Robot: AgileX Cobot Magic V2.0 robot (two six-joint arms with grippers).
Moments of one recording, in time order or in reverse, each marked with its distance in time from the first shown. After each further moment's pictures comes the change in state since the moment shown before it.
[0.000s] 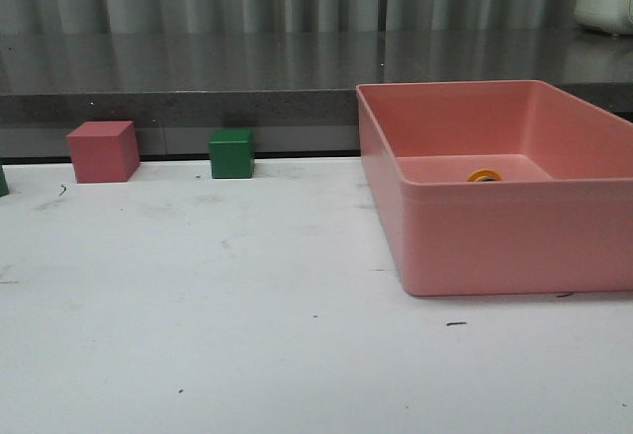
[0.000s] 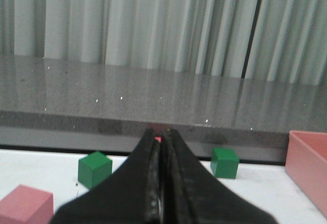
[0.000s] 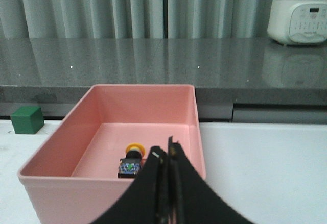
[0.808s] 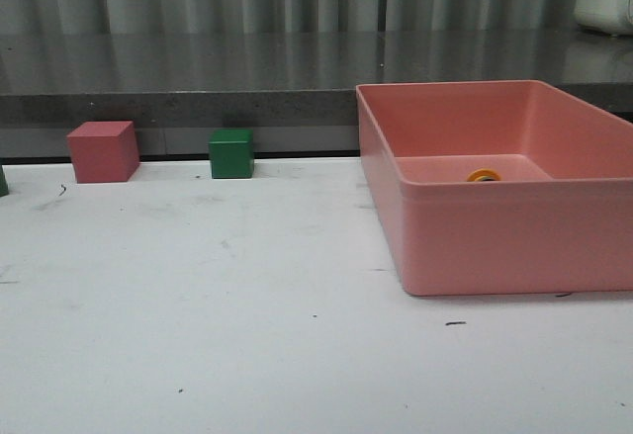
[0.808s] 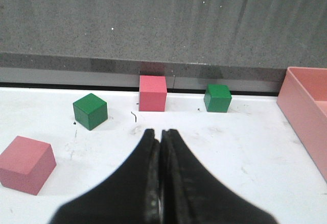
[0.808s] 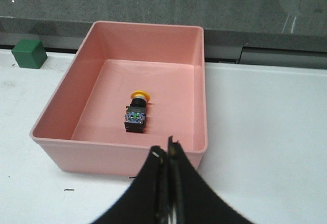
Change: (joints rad) left arm 0.000 0.490 -0.469 0.000 0.410 0.000; right arm 0.000 0.469 -0.430 -0.021 0.382 0.000
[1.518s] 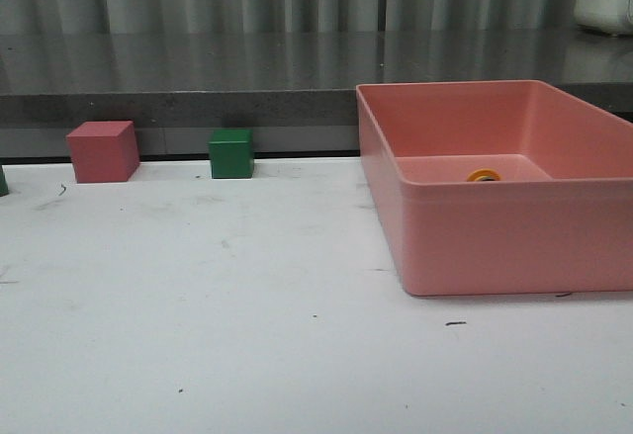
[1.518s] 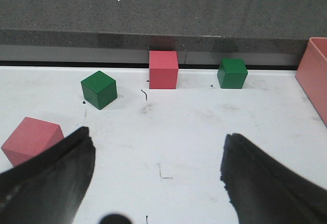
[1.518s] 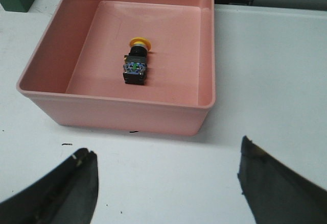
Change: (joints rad) left arm -0.004 0.067 0.000 0.042 0.014 0.000; right arm 0.000 0.098 0.000 -0.002 0.088 0.001
